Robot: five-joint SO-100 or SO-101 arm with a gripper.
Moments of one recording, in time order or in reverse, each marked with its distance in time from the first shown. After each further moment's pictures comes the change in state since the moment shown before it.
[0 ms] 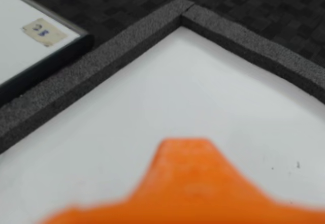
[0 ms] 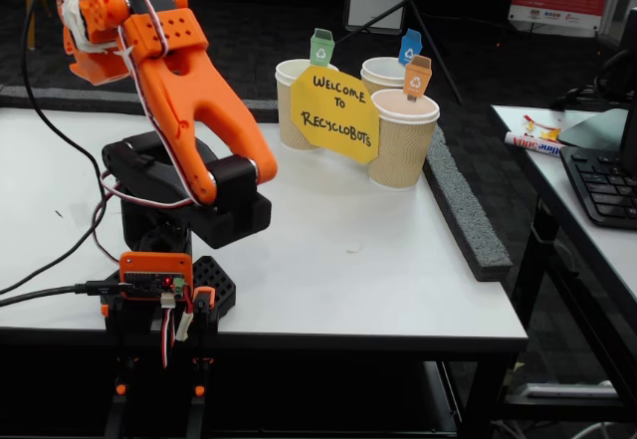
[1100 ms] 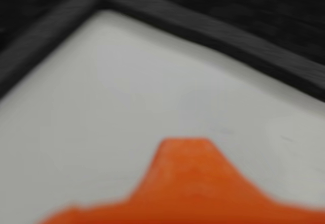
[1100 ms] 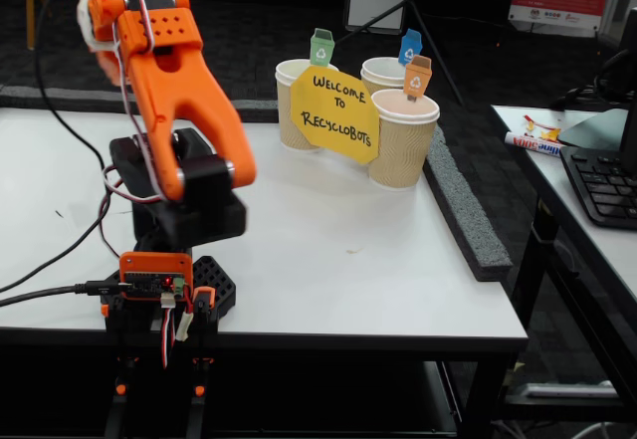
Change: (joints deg) arm 17.1 -1.7 0.6 -0.2 0.0
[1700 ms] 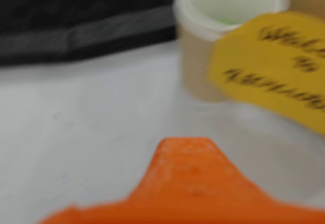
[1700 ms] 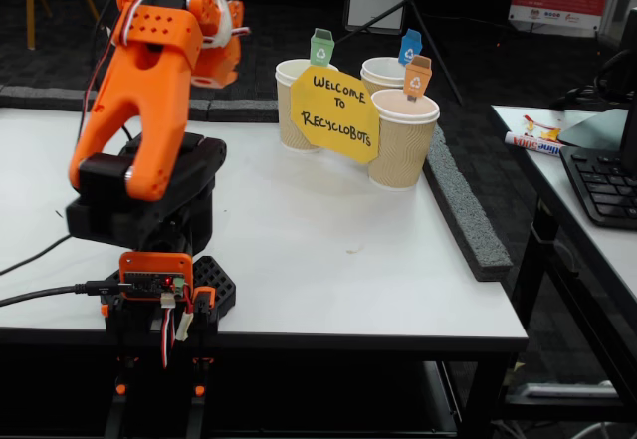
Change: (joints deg) arm 41.0 0.0 -2.6 3.0 0.0
